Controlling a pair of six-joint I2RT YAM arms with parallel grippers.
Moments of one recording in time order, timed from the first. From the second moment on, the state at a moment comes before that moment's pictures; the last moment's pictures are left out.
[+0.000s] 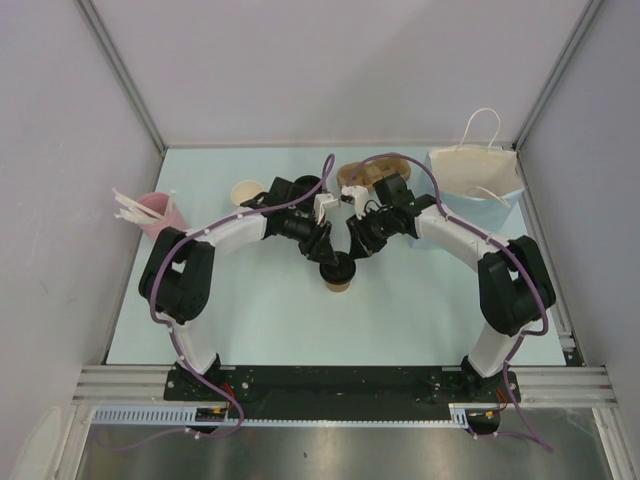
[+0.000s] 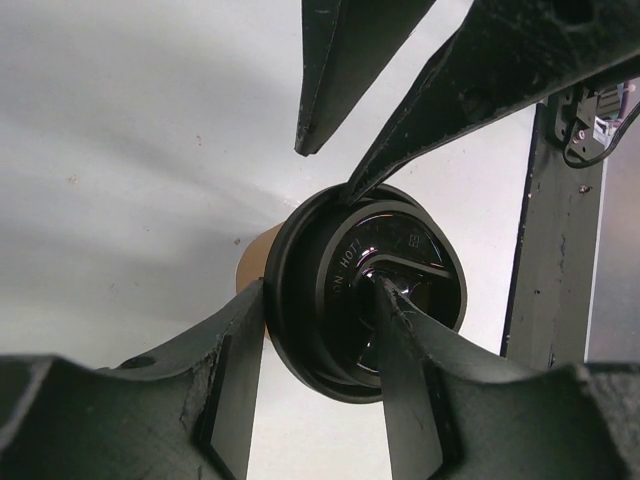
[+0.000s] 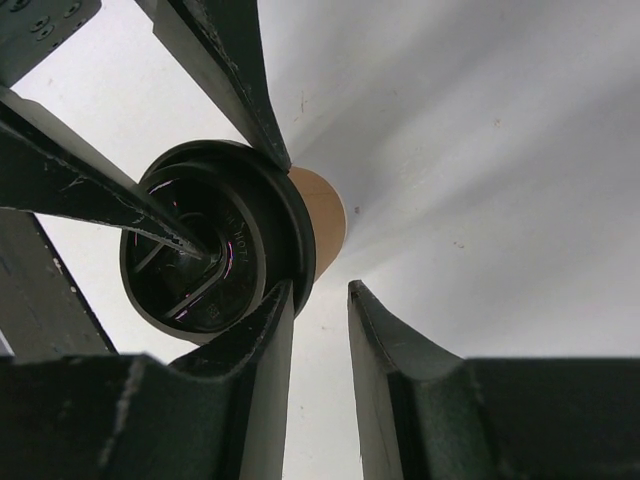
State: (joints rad) left arm -0.47 1.82 1.21 -0.39 0.90 0.27; right arm 0.52 1.74 1.27 -0.52 -0.55 -0.16
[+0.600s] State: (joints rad) left arm -0.47 1.81 1.20 -0.37 0.90 0.26; right arm 0.40 1.67 1.27 -0.61 -0.72 -0.24
